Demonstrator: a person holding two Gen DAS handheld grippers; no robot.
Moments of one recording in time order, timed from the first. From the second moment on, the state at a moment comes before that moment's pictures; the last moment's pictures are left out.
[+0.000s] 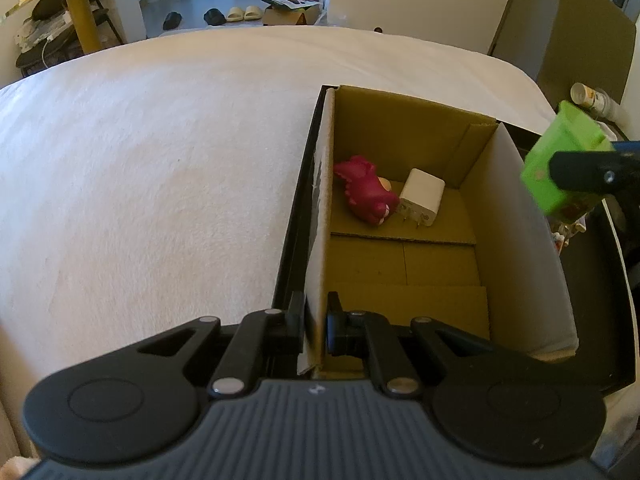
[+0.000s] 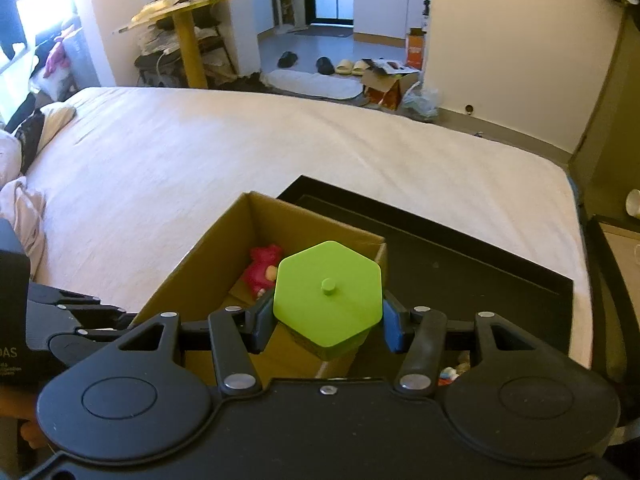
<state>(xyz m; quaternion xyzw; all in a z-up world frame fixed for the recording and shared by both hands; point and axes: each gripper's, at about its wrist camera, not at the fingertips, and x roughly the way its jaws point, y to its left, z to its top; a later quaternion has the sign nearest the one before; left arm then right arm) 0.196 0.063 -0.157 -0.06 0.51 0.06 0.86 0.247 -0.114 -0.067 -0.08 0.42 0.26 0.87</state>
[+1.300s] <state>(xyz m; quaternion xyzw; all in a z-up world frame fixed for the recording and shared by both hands) 0.194 0.086 -0.161 -0.11 0.50 0.04 0.86 0.253 -0.048 -0.117 -0.08 0.49 0.28 0.82</state>
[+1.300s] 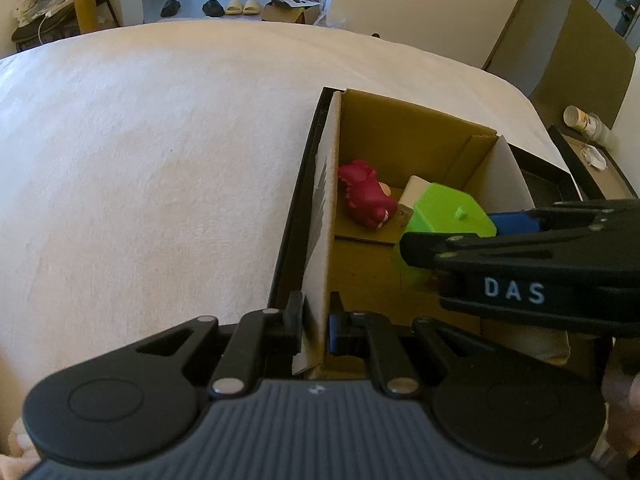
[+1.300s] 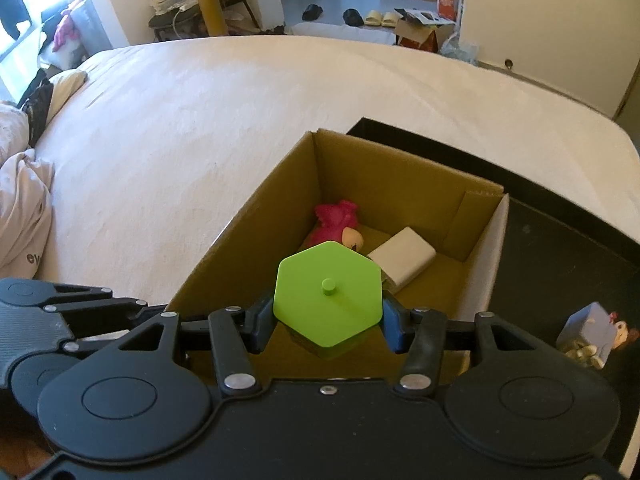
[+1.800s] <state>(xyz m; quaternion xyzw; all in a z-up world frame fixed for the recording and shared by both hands) 0.193 0.085 -0.160 -0.11 0.50 0.04 0.86 0.249 -0.047 -0.121 -0.06 0.49 0.28 0.82</state>
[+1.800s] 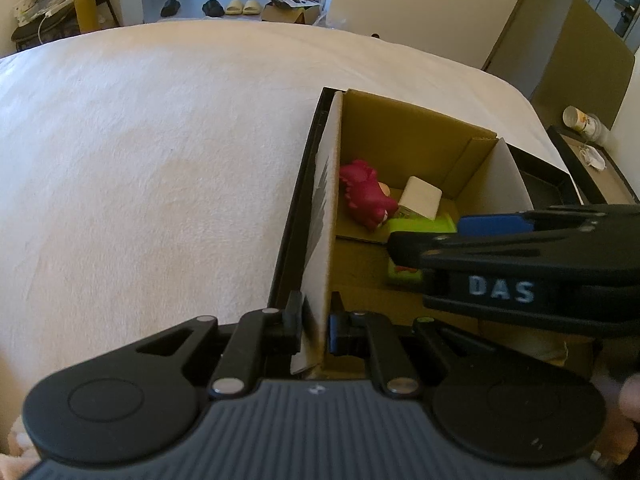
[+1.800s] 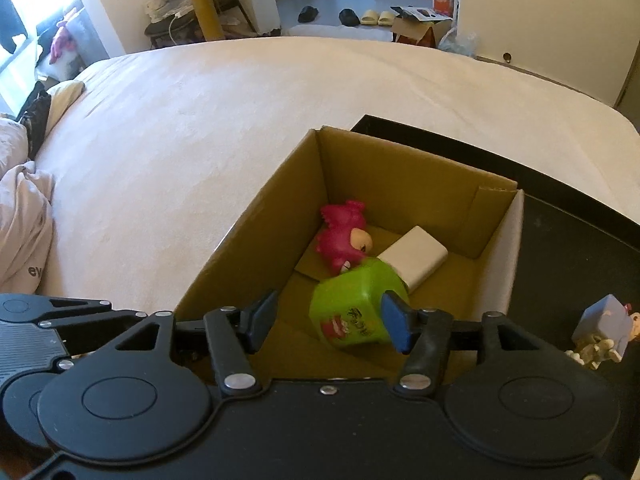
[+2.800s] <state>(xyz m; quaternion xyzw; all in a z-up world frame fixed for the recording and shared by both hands) 0.195 0.064 -0.153 -0.06 0.50 0.06 0.86 0.226 -0.117 -0.083 -0.08 0.45 0.26 0.85</state>
